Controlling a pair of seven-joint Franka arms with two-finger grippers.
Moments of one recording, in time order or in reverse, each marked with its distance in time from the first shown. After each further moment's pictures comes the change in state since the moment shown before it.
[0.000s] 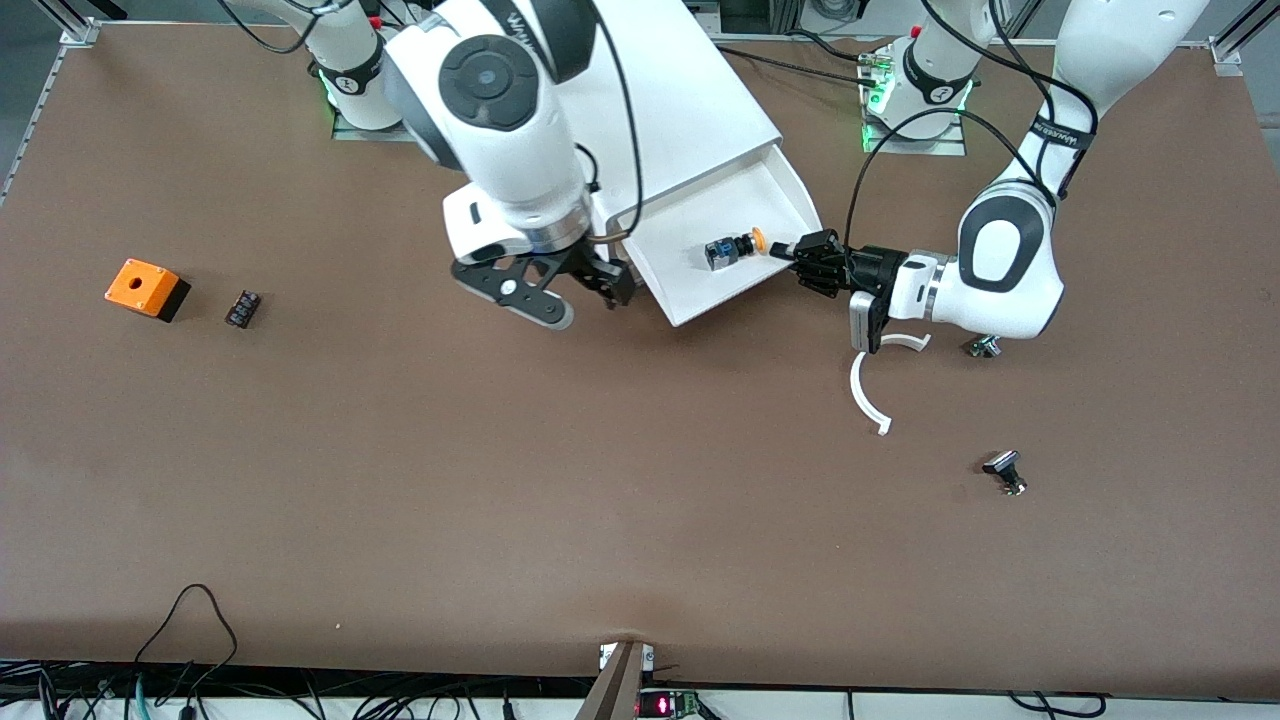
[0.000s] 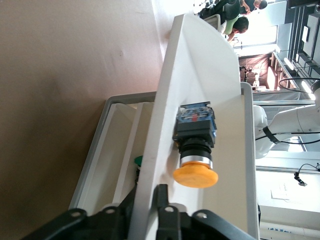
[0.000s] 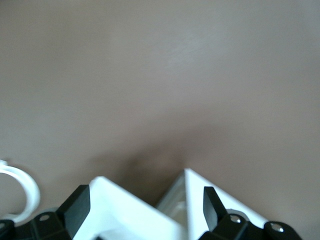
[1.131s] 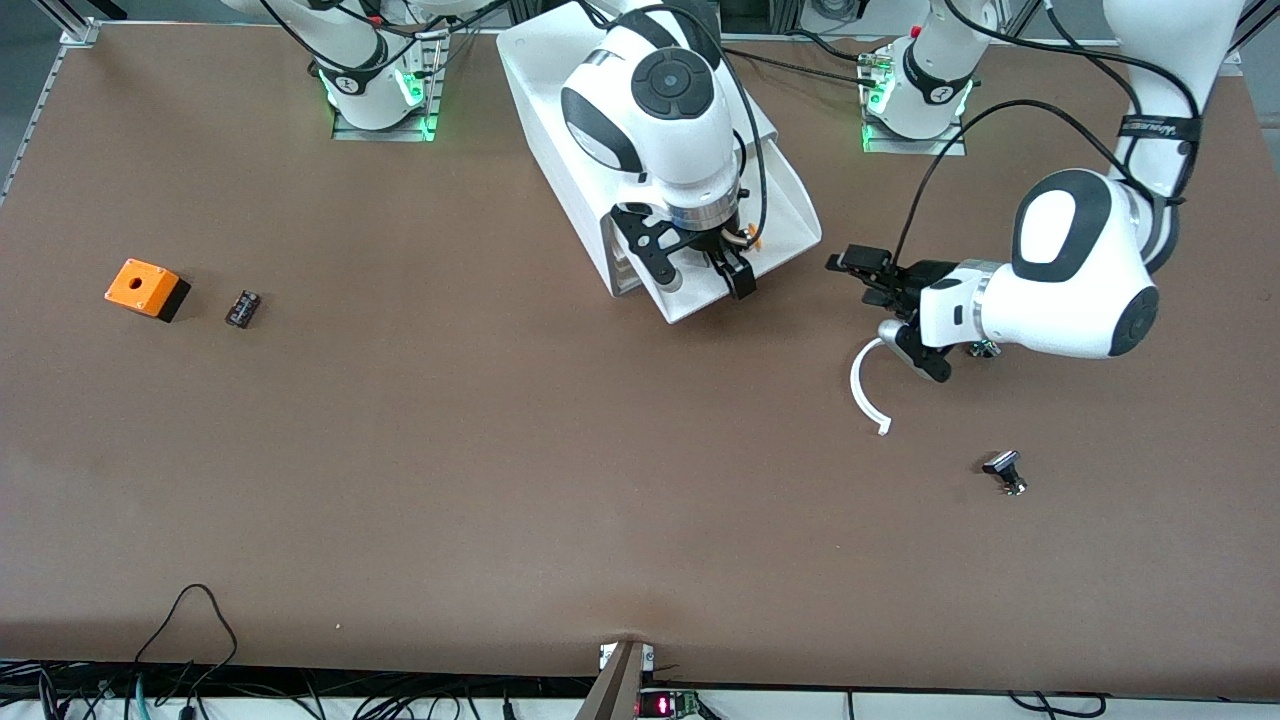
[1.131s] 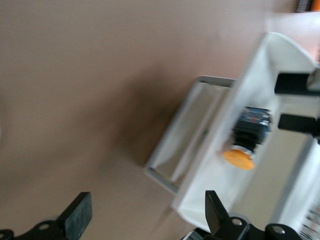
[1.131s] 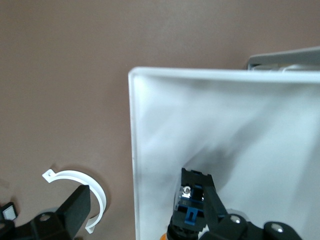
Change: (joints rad) left arm 0.000 -0.042 0.001 0.336 0.603 -0.111 -0.590; right arm 0.201 0.177 0.000 0.033 0.040 0.232 0.661
